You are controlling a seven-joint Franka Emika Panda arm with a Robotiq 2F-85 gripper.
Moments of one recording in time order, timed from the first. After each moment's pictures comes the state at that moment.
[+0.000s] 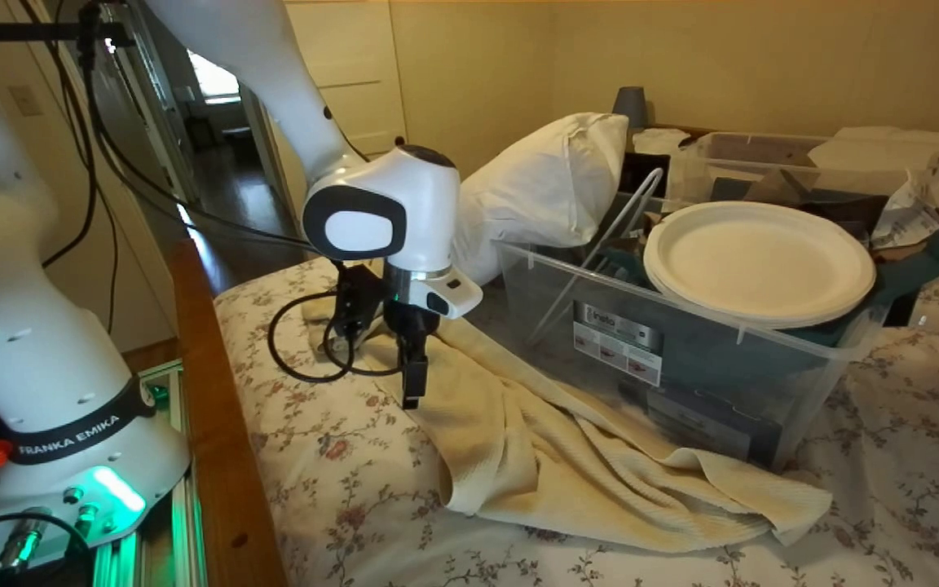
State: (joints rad) arm -0.08 0.18 -0.13 -2.64 0.11 2.63 0.04
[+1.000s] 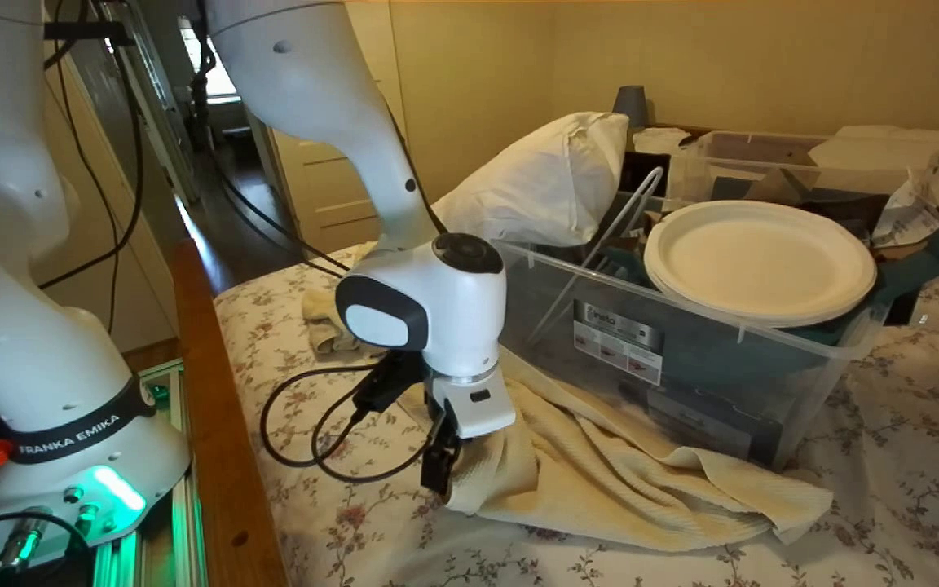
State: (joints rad) arm -0.31 0.47 -0.12 -2.50 0.43 2.82 0.12
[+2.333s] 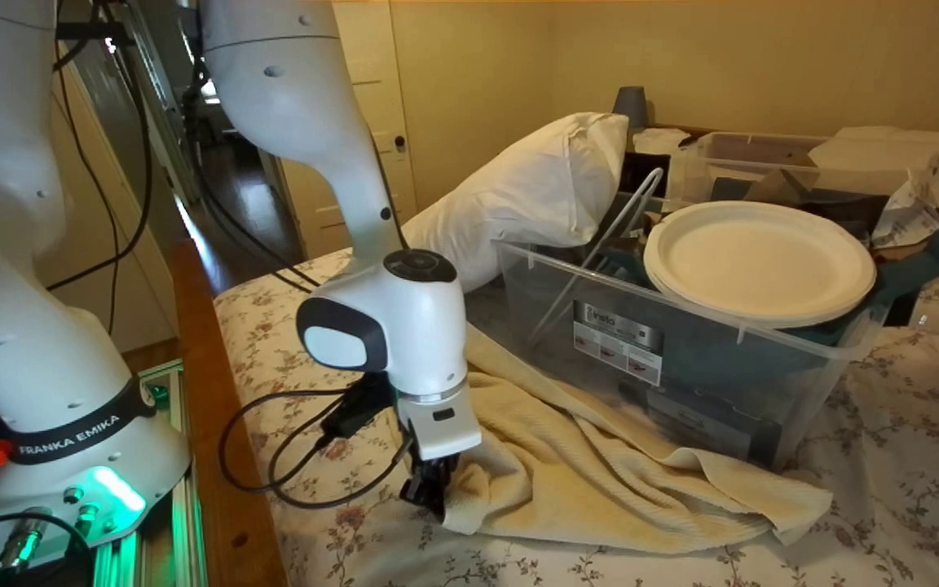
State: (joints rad) arm -0.22 0.48 -0.22 -2.61 0.40 3.04 0.17
